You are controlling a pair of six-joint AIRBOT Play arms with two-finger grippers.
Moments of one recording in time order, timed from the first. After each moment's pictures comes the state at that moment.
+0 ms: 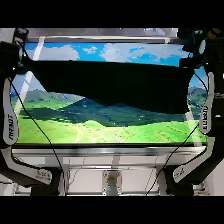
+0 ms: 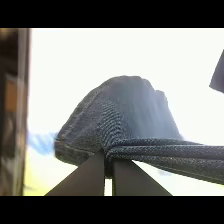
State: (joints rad) left arm 0.09 -1.66 1.90 2.09 -1.08 -1.47; right arm -0.13 -1.81 2.11 -1.86 1.29 1.50
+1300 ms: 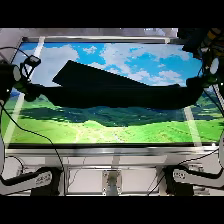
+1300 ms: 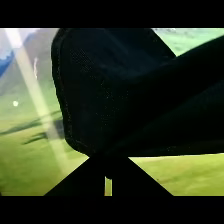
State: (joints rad) left arm 0.10 -1.31 1.30 1.88 -1.17 -1.10; right arm -0.19 -1.34 1.40 -1.84 1.24 1.43
